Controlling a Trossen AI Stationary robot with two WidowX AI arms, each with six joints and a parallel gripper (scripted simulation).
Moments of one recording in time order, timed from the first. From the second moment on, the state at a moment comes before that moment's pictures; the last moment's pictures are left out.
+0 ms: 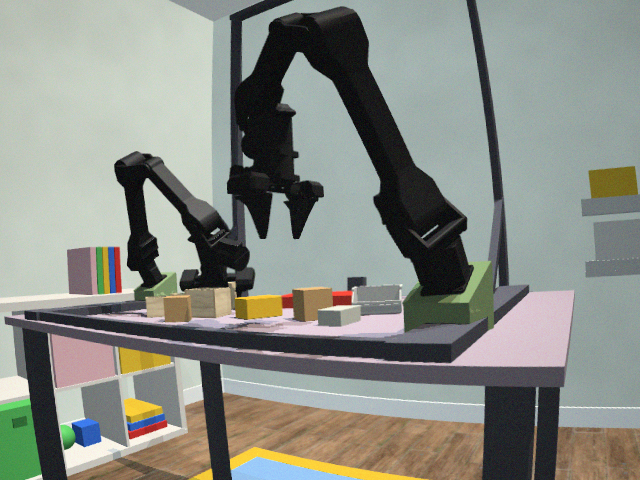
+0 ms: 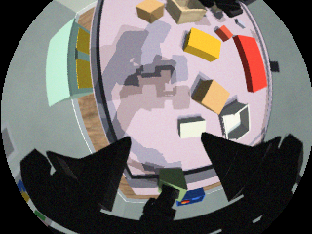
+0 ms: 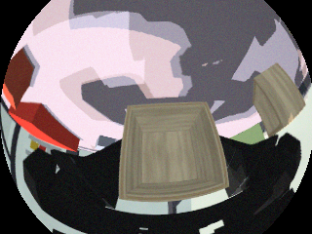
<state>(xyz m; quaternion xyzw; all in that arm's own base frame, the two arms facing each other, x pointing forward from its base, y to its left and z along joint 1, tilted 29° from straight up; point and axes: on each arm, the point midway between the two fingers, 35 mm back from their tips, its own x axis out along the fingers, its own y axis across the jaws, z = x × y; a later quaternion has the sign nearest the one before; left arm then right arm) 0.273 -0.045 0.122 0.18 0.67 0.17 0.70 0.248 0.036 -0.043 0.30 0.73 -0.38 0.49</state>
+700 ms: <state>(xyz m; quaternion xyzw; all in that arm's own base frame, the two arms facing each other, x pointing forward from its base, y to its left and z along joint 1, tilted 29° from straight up) 0.273 -0.045 0.122 0.18 0.67 0.17 0.70 0.249 0.036 -0.043 0.30 0.73 -0.38 0.49</state>
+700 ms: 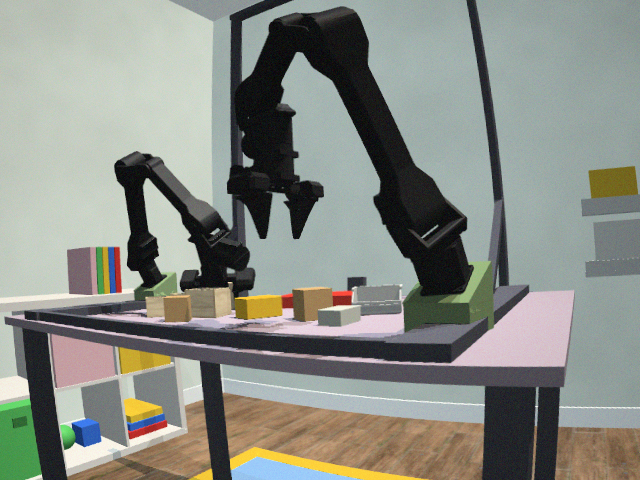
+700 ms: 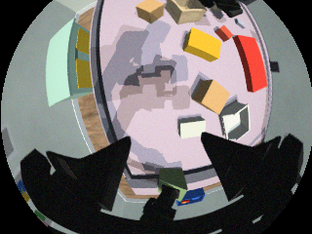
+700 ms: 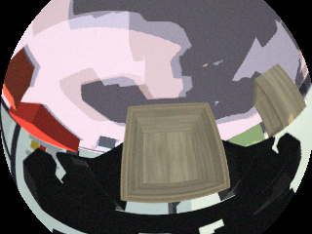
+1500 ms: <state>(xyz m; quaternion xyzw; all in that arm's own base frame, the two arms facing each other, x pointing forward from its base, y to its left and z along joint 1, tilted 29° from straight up) 0.273 -0.045 0.122 0.18 0.67 0.17 0.70 0.244 0.043 -0.041 0.27 0.69 -0.40 0.54</state>
